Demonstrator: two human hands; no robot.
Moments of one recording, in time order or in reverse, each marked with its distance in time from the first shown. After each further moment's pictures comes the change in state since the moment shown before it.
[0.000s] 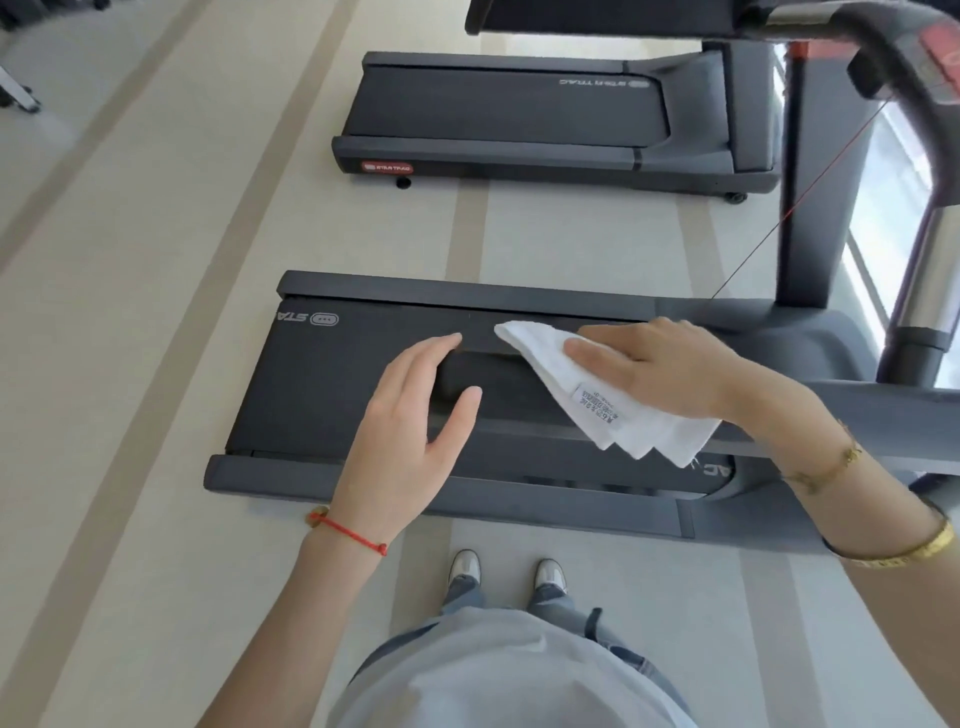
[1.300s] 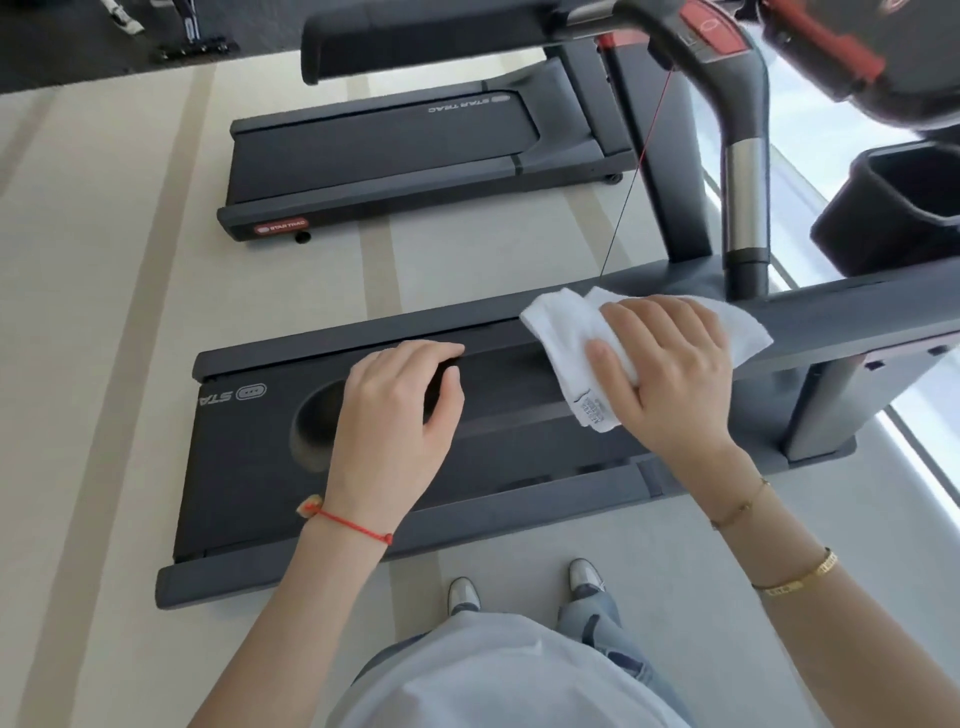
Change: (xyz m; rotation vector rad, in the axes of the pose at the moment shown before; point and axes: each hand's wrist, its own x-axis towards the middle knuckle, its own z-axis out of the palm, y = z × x) left_hand 0.026 0.056 0.039 0.190 -0.017 0.352; right_hand -0.082 0.049 0.060 -0.337 1.099 0.150
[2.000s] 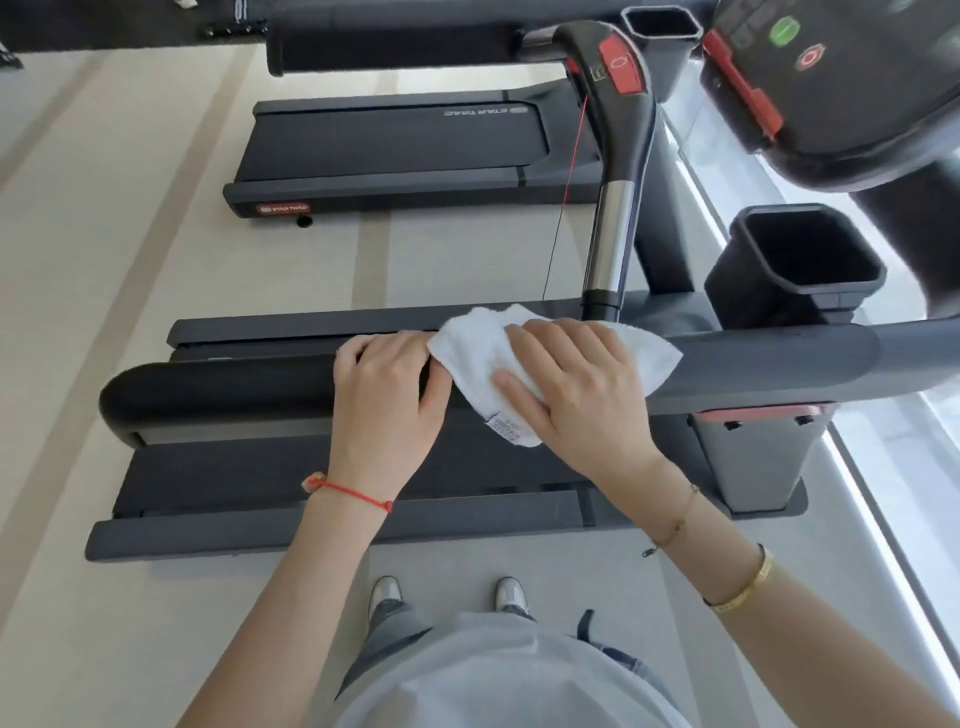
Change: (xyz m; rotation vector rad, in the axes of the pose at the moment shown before) left_hand 0.038 0.131 0.107 0.167 0.103 -0.135; right_hand -0.005 0.114 -0.028 0.117 -0.143 -0.226
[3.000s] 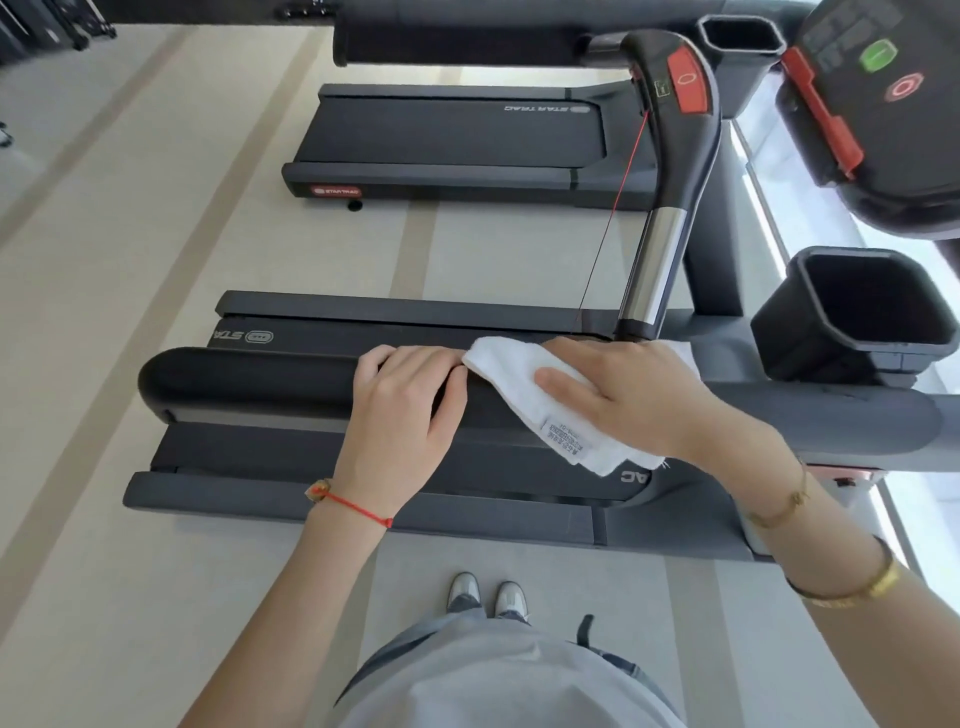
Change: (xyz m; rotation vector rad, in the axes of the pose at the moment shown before) left_hand 0.001 -0.007 0.005 0.018 0.028 0.026; right_hand 0.044 0.049 -0.018 0.325 -0.672 -0.030
